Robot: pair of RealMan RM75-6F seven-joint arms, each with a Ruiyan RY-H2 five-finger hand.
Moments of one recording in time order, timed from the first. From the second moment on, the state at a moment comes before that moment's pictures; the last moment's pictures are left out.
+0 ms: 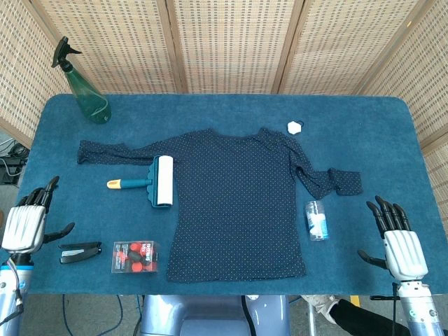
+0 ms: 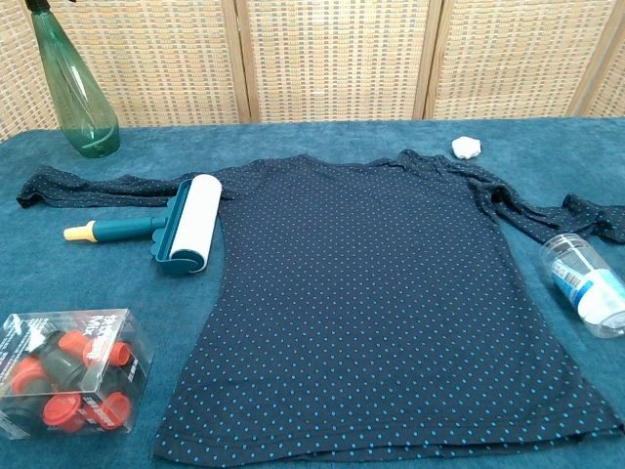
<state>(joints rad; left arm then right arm) -0.20 -1.27 -0.13 -1.57 1.39 1.41 0.23 0.10 -1.23 0.06 -1.53 -1.54 1.48 0.06</state>
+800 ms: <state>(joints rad) -0.58 -1.29 -0.24 -1.42 1.03 0.87 0.40 0.12 -1.25 0.08 -1.48 -1.47 1.43 0.07</state>
